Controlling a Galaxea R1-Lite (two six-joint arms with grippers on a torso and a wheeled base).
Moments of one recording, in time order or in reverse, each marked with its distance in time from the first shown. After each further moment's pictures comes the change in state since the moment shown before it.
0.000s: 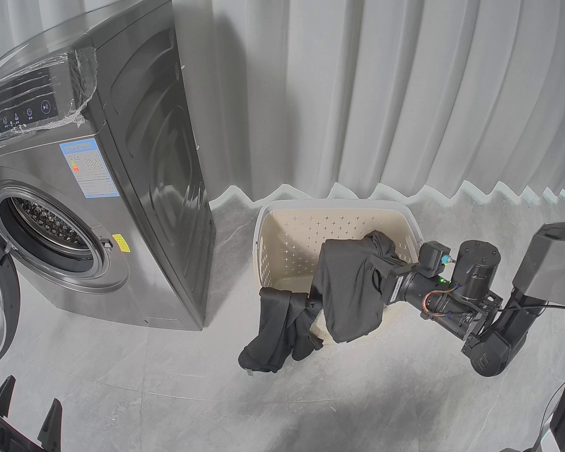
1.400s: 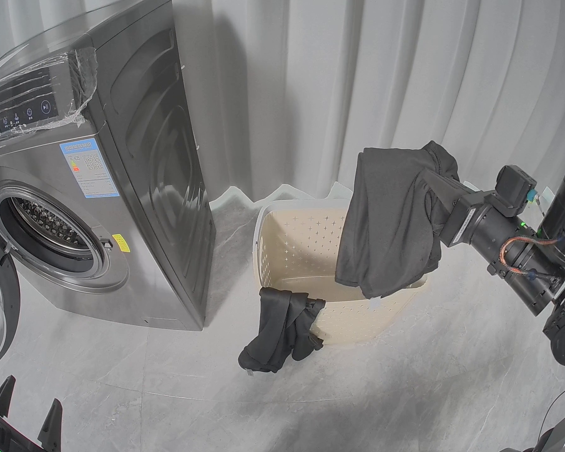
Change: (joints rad) left arm 0.000 0.000 0.000 0.000 -0.001 0.003; right arm 0.110 -0.546 -0.013 0.284 -0.193 -0.130
